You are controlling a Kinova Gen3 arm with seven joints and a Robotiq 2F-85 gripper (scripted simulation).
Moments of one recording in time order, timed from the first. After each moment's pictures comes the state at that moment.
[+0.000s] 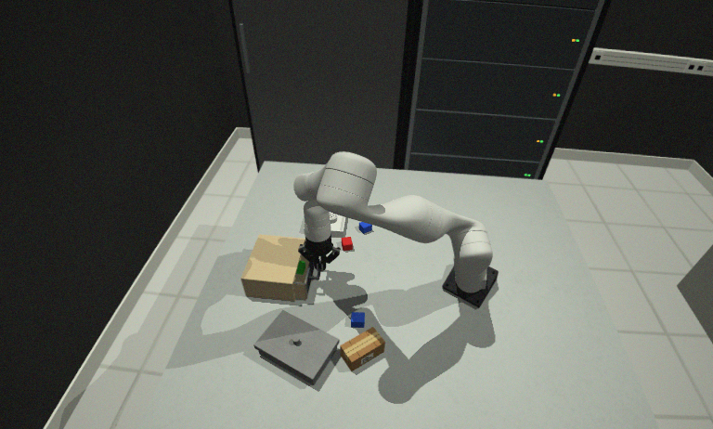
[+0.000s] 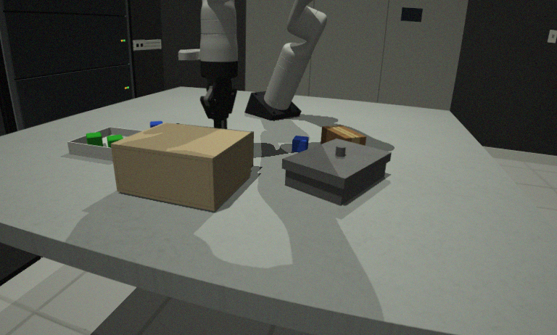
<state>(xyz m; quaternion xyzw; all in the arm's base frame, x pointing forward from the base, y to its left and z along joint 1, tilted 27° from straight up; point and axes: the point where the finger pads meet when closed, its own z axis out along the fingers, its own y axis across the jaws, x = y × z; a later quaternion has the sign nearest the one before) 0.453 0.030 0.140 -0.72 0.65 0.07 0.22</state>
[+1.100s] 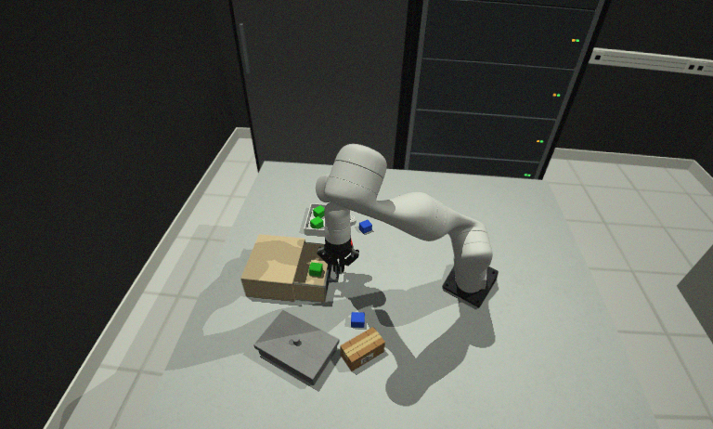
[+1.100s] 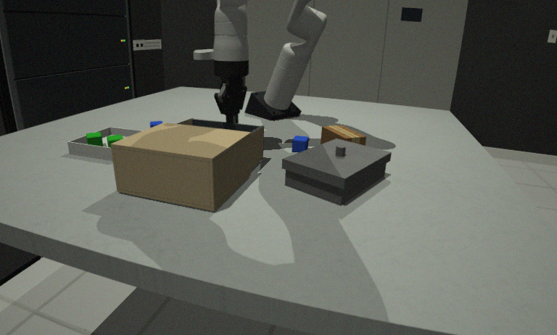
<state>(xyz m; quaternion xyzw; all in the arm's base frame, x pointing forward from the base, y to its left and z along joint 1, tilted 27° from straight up) 0.397 0.029 0.125 -0.72 0.65 0.07 0.22</state>
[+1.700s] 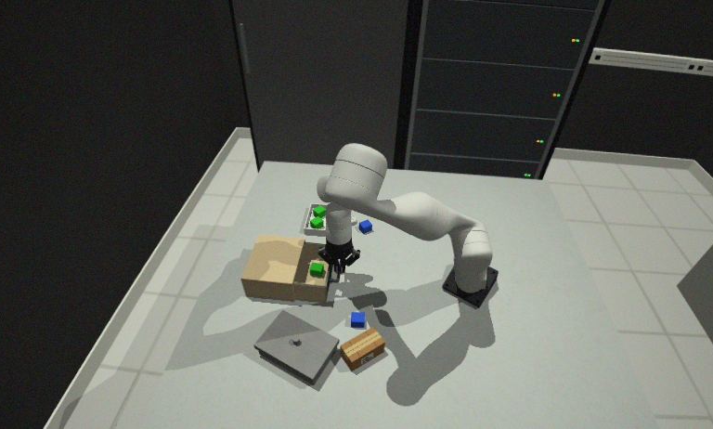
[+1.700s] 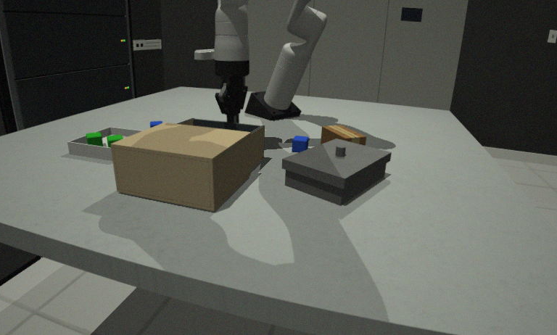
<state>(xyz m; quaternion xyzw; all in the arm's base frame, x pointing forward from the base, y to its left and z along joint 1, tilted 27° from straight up) 0.394 0.029 0.125 -0.72 0.65 0.07 0.22</state>
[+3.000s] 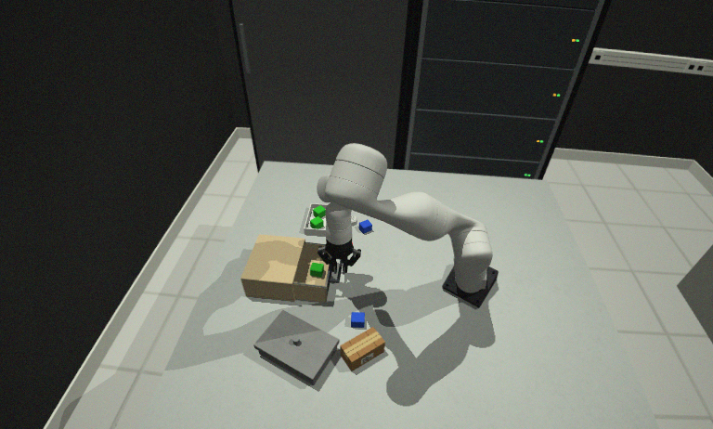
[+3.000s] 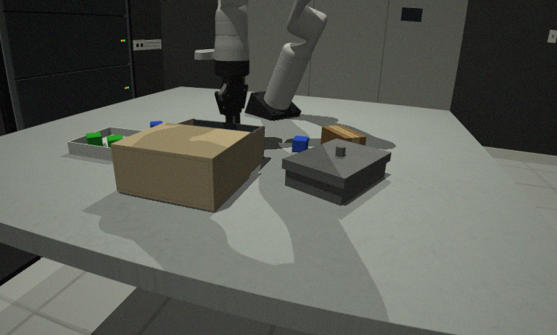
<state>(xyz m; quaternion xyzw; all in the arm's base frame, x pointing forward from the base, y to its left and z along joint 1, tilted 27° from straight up) 0.393 0.029 0.125 -0.72 0.65 0.07 0.22</state>
